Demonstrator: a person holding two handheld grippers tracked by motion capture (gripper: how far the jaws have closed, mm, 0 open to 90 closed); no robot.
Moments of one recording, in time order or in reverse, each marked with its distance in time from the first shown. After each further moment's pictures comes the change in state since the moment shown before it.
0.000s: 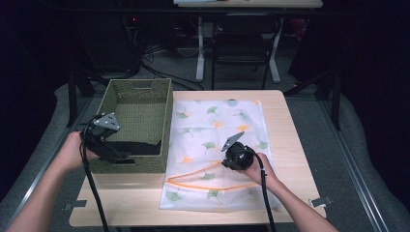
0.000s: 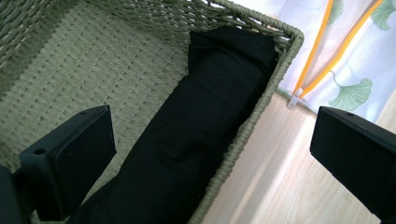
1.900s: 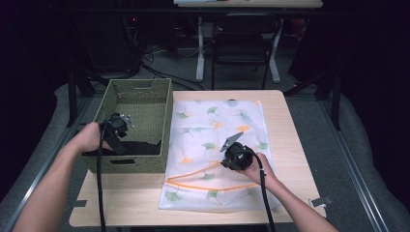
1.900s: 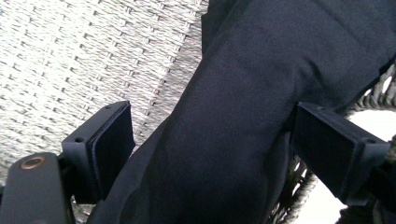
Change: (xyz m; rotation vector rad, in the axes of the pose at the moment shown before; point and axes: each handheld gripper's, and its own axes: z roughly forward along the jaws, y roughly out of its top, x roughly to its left) left arm 0.058 -0.004 0.084 0.338 -0.137 0.016; right arm 0.002 0.002 0.001 0.001 -0.001 -0.006
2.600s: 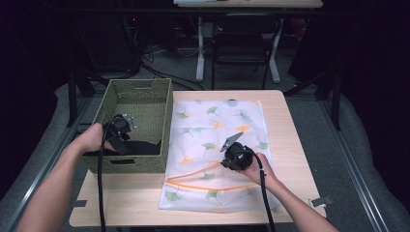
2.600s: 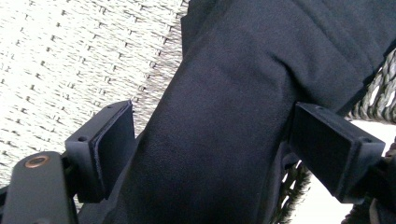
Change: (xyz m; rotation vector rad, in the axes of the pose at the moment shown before) left arm 0.003 0.003 0.009 0.003 -0.086 -0.002; right arm 0.000 0.000 0.000 0.001 0.000 0.001
